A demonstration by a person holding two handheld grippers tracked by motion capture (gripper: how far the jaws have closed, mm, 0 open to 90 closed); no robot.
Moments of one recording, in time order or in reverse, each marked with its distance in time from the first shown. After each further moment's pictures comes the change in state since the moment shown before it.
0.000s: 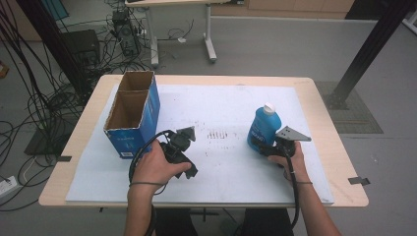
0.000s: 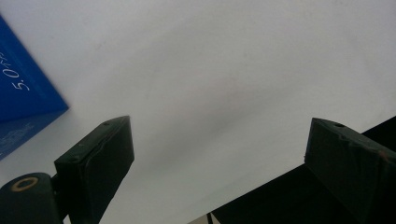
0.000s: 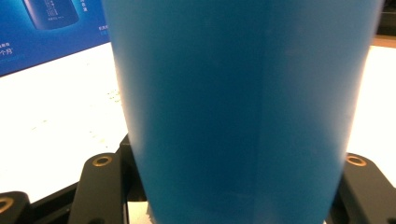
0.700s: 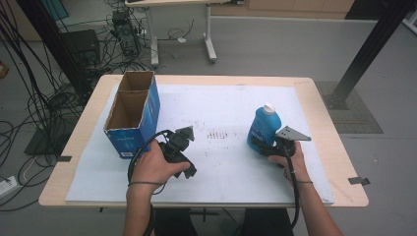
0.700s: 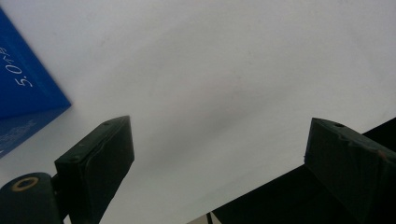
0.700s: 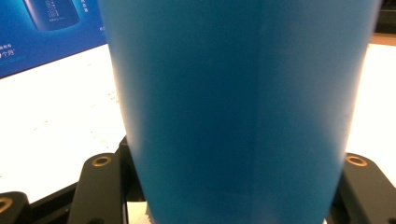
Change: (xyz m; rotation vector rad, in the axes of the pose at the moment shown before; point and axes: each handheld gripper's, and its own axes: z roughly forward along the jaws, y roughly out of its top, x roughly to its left) left arm 0.003 -0.002 0.000 0.006 -0.001 -0.011; right arm -0.001 0.000 0.000 0.001 0.006 0.008
